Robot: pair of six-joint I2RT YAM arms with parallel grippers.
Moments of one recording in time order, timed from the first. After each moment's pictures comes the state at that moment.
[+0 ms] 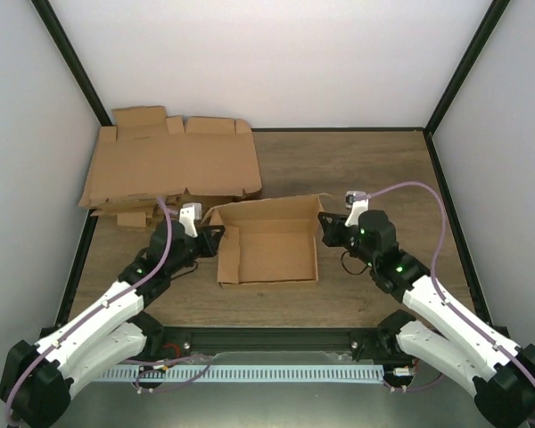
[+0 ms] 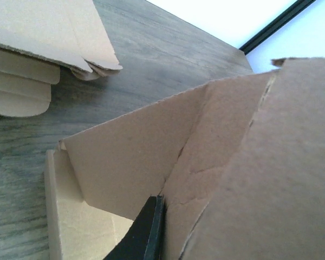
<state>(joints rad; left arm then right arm) -0.57 0.84 0.45 -0.04 0.10 -0.68 0.57 0.82 0.57 -0.13 -0.03 0.59</state>
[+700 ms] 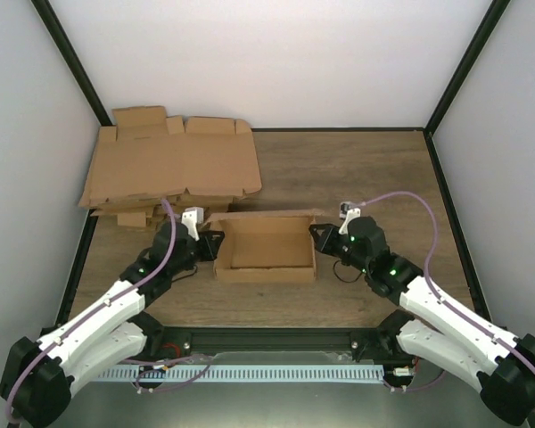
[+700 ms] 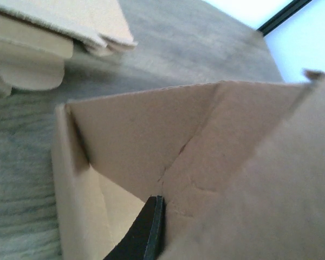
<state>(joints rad) -0.58 0.83 0.43 -0.08 0.10 -0.68 0.66 0.83 0.55 -0.15 -0.04 0.87</state>
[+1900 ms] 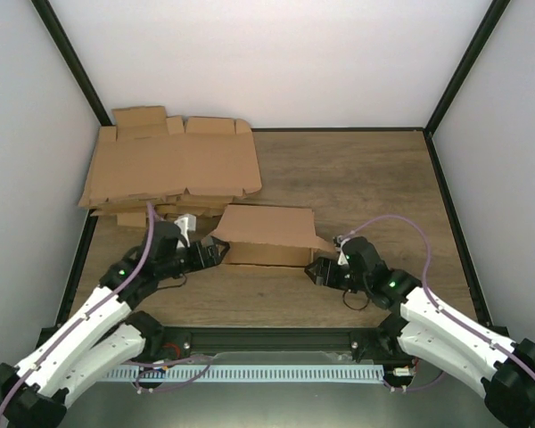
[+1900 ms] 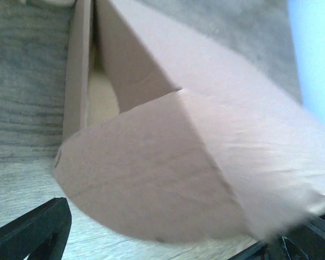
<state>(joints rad) -0.59 0.72 0.56 -0.53 0.19 -0.78 0.68 0.76 0.38 -0.40 -0.20 0.83</state>
